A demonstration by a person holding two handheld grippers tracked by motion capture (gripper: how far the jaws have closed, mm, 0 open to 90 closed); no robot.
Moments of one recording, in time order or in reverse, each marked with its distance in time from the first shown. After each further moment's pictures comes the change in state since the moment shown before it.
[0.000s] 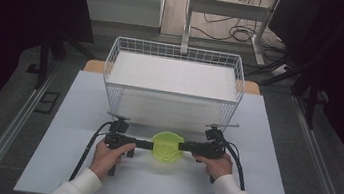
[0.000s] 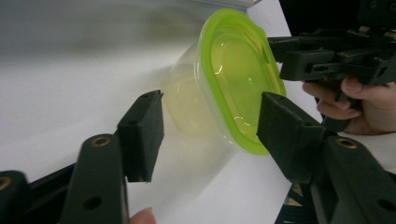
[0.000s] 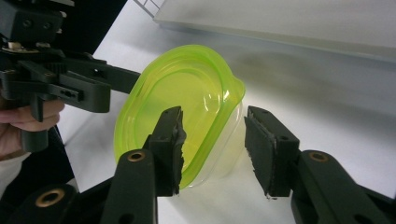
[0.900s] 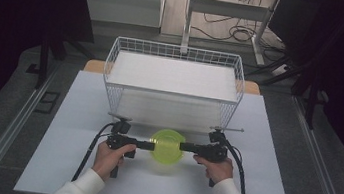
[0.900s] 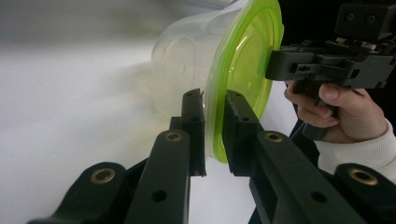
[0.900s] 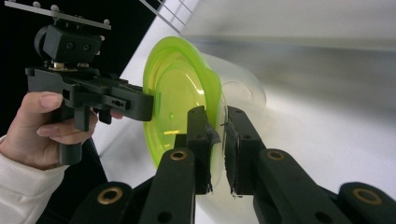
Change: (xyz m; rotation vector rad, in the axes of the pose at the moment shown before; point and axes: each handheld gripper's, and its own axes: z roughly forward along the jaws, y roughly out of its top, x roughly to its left) left arm -0.014 0.000 -0.006 -0.014 -0.066 0.017; right arm 0.009 -0.007 -0.013 -0.075 0.088 0.040
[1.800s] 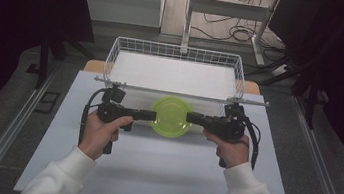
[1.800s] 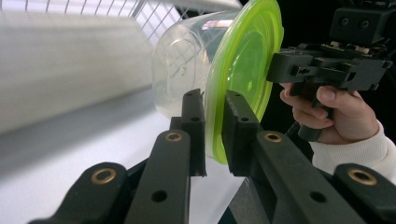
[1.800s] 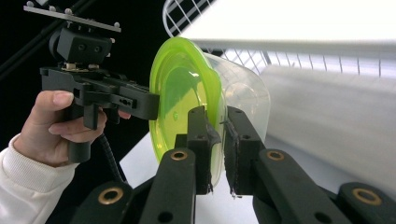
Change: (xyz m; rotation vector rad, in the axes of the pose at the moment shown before) left arm -0.100 0.059 -0.071 -0.136 0.006 0.208; right arm 0.090 0.070 -0.064 -0.177 0.028 -0.211
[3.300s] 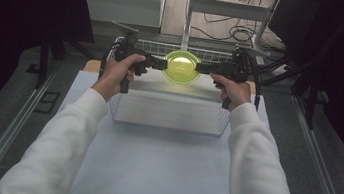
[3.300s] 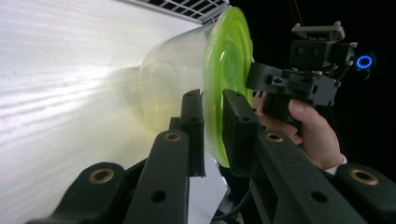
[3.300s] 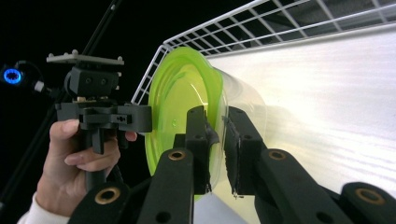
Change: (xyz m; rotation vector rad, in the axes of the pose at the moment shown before) left arm 0.071 0.138 0.032 0.033 -0.130 -0.261; right arm -0.082 0.118 0.038 0.015 -0.008 0.363
